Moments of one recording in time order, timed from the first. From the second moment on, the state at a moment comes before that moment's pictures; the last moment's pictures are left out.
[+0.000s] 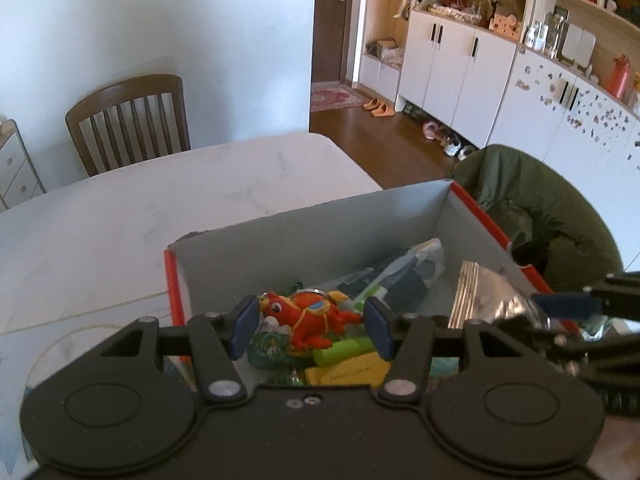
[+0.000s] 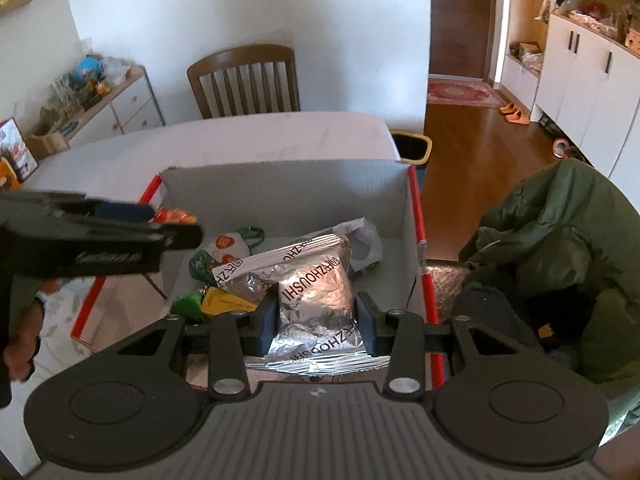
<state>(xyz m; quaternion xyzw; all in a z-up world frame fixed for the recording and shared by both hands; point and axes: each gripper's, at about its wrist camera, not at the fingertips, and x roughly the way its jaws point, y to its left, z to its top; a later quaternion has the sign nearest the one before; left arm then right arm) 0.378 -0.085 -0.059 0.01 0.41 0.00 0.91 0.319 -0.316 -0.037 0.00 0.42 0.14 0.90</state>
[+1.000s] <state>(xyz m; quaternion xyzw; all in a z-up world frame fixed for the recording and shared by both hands) 0.429 -0.097 -0.110 0.03 0.50 -0.02 0.86 0.341 -0.294 -0.074 -0.06 0.44 0.16 0.88</state>
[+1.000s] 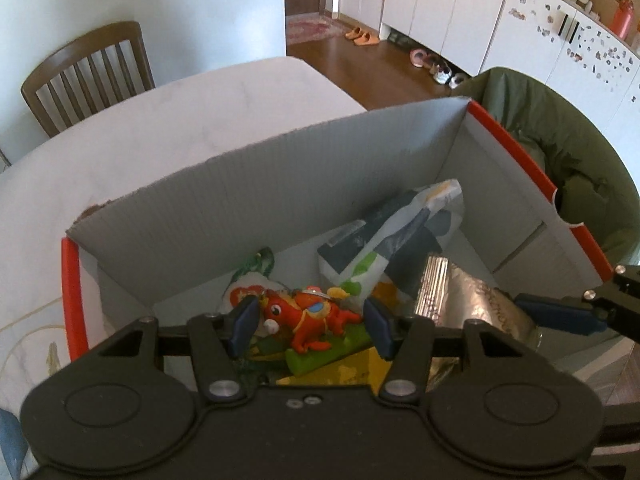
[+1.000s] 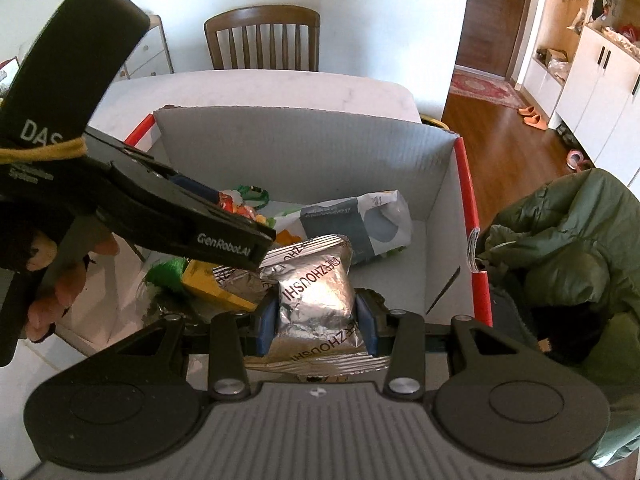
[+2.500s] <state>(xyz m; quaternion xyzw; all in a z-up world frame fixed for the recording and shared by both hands) 0.300 -0.091 -0.016 0.01 0.35 0.02 0.94 0.257 -0.319 -0.006 0.02 0.34 0.20 0.92</state>
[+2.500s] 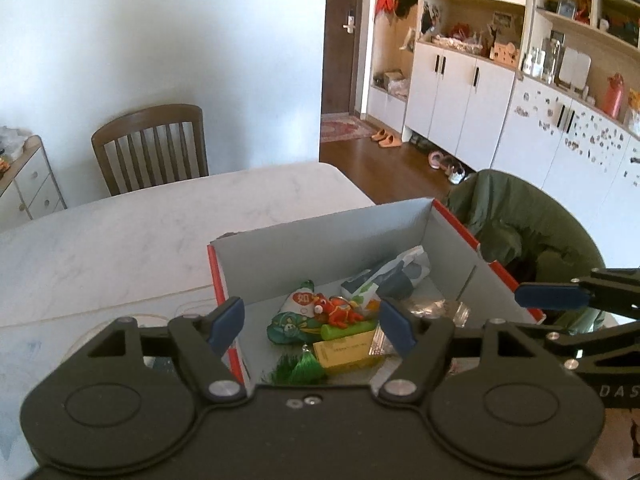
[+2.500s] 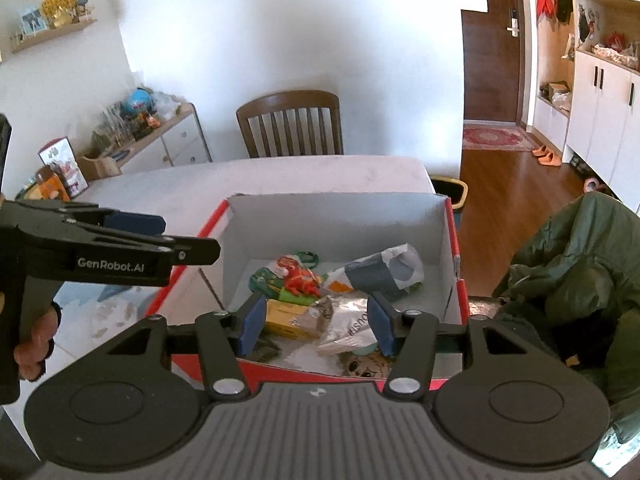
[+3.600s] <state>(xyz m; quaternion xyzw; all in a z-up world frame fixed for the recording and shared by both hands) 0.235 -0.086 -0.005 -0.01 0.31 0.03 0.95 0.218 -0.325 0.012 0.06 0.30 0.22 0.93</state>
